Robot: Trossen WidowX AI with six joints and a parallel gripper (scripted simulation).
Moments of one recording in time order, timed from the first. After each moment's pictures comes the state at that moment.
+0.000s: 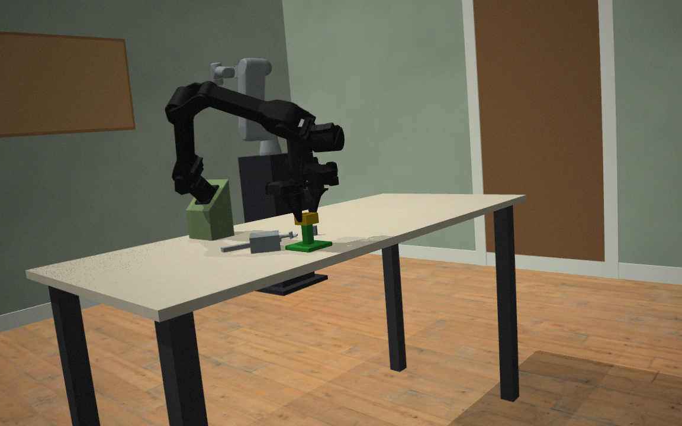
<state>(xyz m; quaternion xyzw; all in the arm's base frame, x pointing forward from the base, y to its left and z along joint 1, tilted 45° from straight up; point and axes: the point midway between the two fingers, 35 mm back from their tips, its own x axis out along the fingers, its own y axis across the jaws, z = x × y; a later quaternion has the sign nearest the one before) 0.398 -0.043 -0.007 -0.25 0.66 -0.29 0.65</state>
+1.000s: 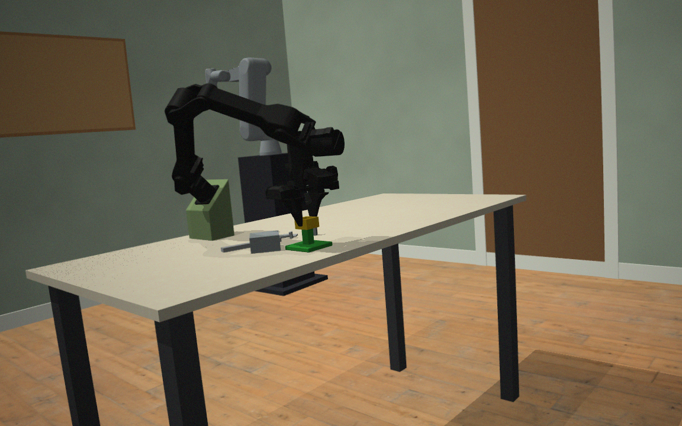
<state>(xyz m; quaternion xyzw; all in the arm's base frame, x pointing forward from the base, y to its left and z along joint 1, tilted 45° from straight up) 0.398 -0.050 -0.013 -0.25 0.66 -0.29 0.65</state>
